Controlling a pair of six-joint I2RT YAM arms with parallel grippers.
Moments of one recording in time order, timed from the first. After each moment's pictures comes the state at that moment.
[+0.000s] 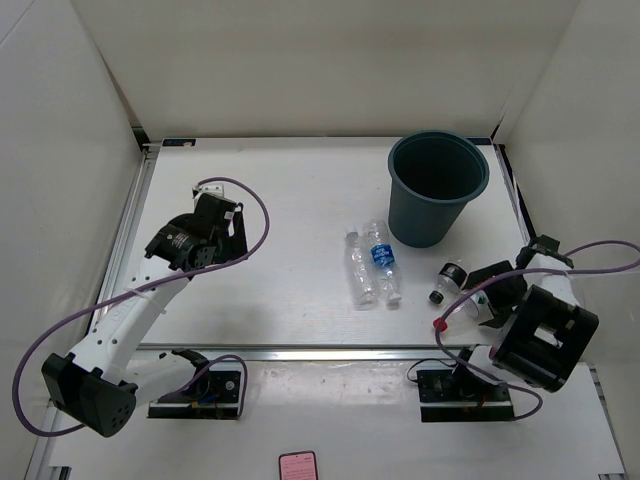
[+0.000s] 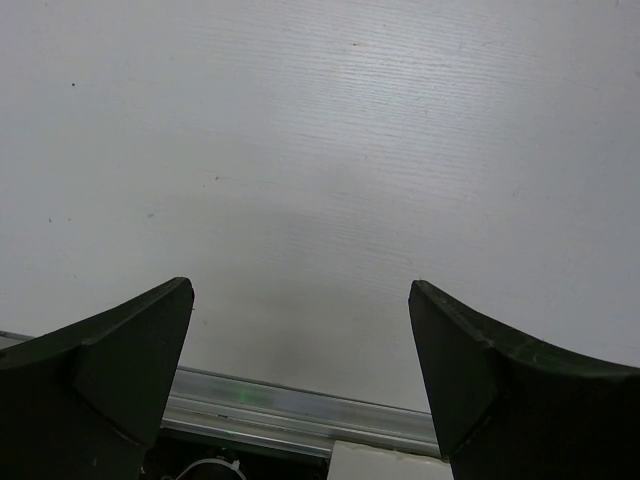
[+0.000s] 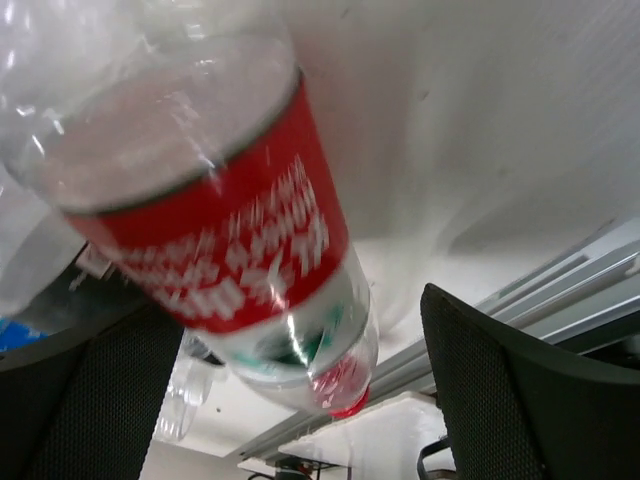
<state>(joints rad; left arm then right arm) -0.45 1.10 1.12 -0.97 -0.43 -0.43 -0.51 1.32 0.75 -0.91 -0.17 0.66</state>
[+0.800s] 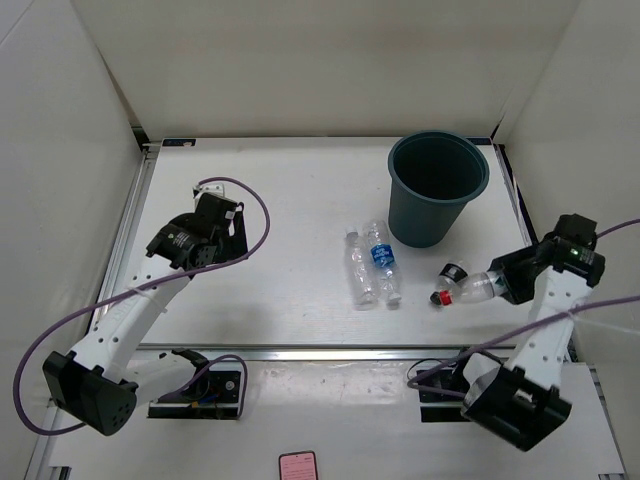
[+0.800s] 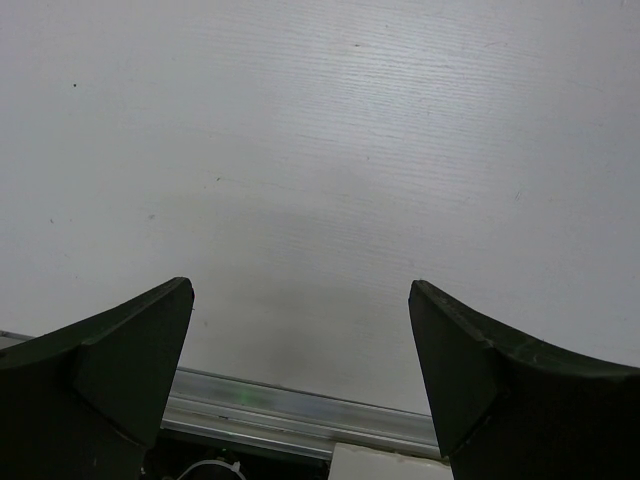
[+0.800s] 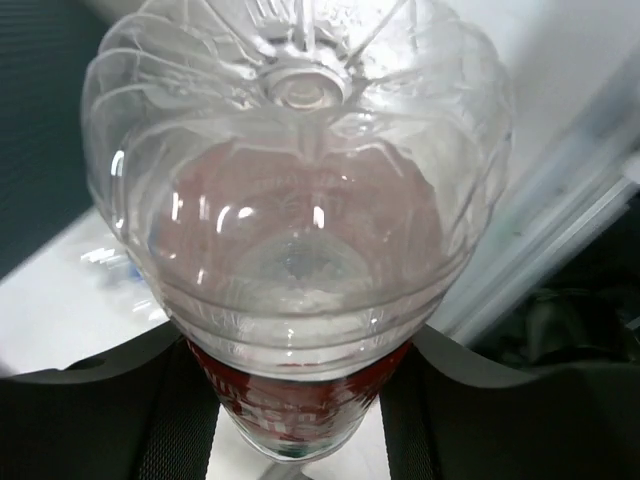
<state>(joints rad) -0.45 1.11 1.12 -0.96 -0.44 -0.43 -0.51 1.04 1.00 -1.20 -0.10 0.70</state>
